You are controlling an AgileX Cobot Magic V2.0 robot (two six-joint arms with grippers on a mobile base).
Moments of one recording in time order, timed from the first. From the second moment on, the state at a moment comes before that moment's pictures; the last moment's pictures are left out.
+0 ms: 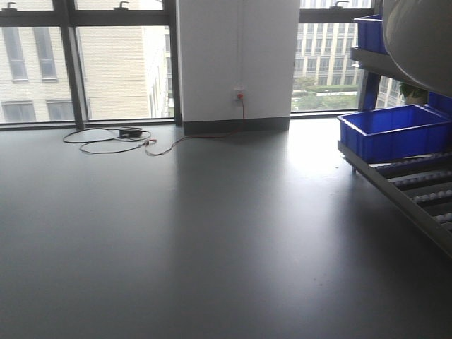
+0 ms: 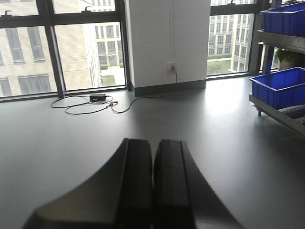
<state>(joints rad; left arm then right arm) -0.13 -0.01 0.01 -0.07 0.09 0.10 0.20 0.64 -0.71 -0.03 0.50 0.14</state>
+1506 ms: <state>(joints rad) -0.13 -0.01 0.01 -0.07 0.09 0.10 0.20 0.65 -0.71 -0.03 0.50 0.14</state>
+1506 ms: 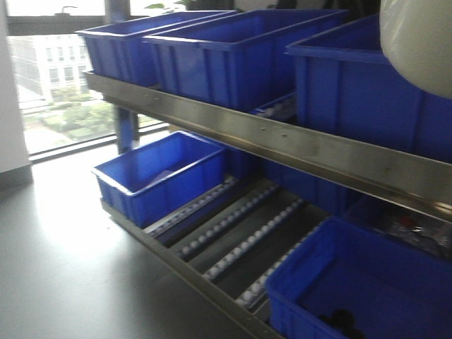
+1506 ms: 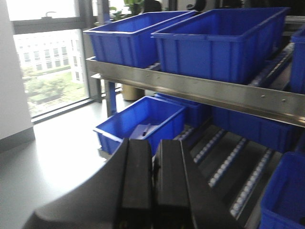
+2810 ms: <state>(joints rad) -0.13 -0.01 0.01 -0.07 0.09 0.10 0.20 0.64 -0.70 -0.03 0.50 0.14</state>
